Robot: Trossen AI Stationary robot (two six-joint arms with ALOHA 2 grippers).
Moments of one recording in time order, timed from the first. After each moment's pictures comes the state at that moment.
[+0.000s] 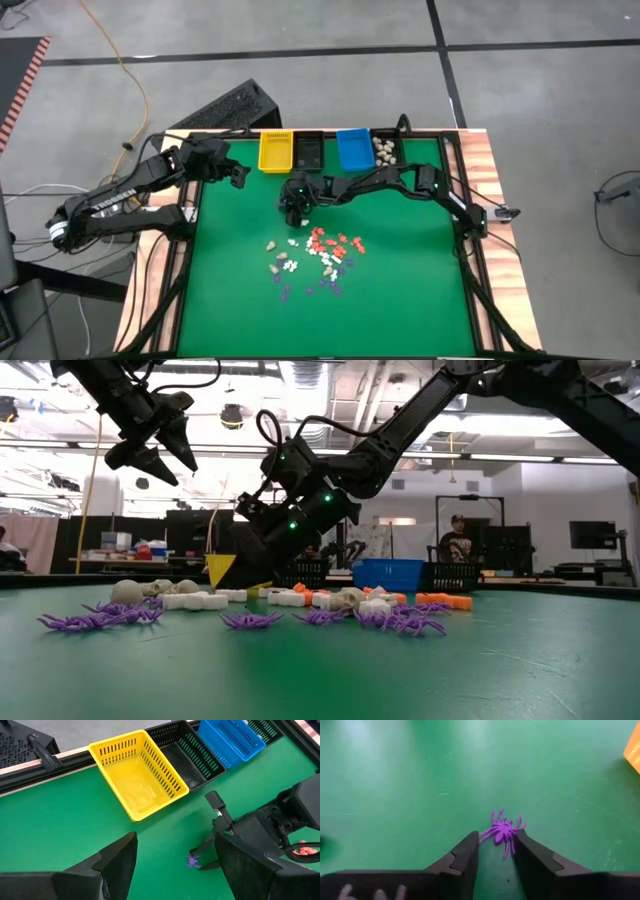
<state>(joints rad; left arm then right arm) 0.56 0.79 0.75 -0.59 -0.10 -0.48 -0.17 2.31 1.55 0.14 -0.10 0.05</state>
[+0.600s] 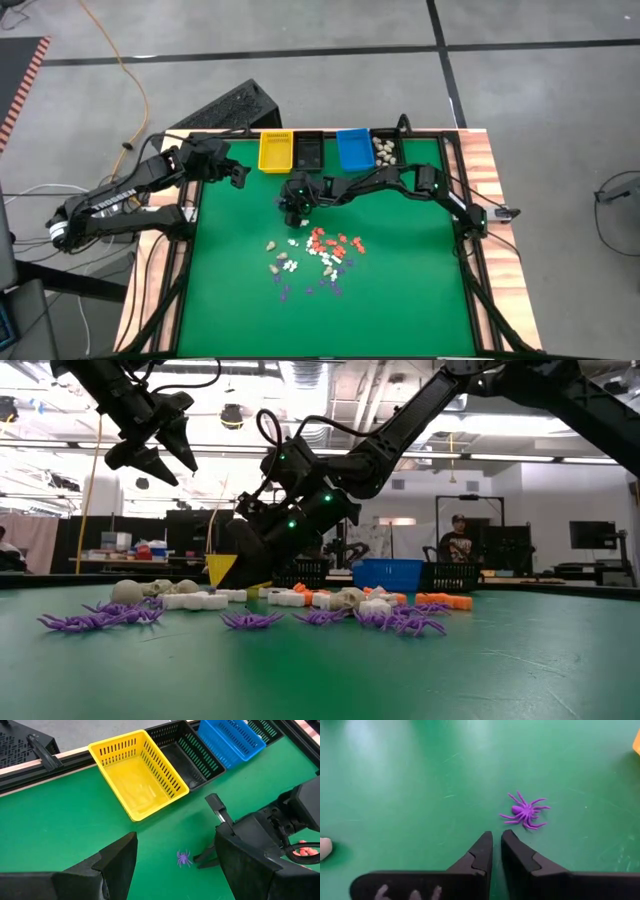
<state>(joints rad) 0.56 0.79 0.75 -0.59 -0.10 -0.48 -0.17 2.31 1.55 0.14 -0.11 0.10</state>
